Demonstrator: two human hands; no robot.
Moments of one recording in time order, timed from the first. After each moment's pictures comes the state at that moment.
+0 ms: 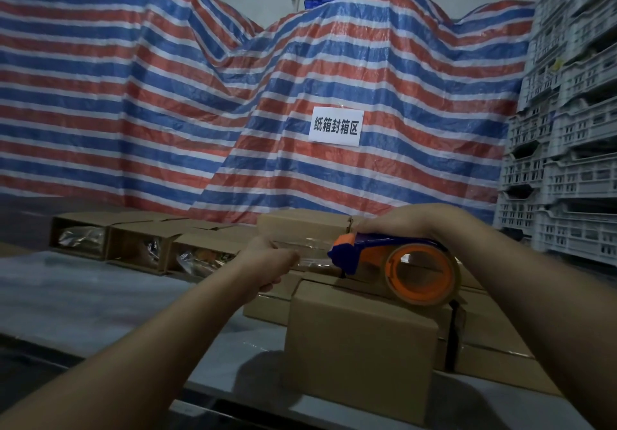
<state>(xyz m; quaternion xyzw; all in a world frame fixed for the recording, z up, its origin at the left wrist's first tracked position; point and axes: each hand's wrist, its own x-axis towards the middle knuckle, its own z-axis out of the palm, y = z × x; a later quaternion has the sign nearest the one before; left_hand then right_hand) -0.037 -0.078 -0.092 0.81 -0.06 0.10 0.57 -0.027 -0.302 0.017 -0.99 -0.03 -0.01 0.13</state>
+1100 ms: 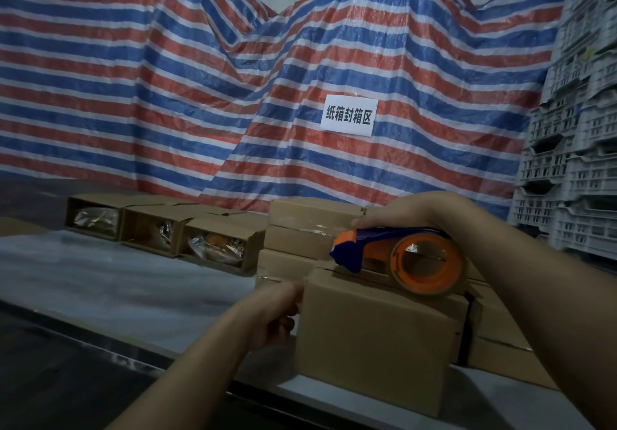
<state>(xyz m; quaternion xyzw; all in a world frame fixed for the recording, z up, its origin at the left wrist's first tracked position) -0.034 -0.083 -0.162 0.71 -0.02 -0.11 0.70 -0.004 -0.284 0.015 -1.00 -0.03 0.03 0.09</state>
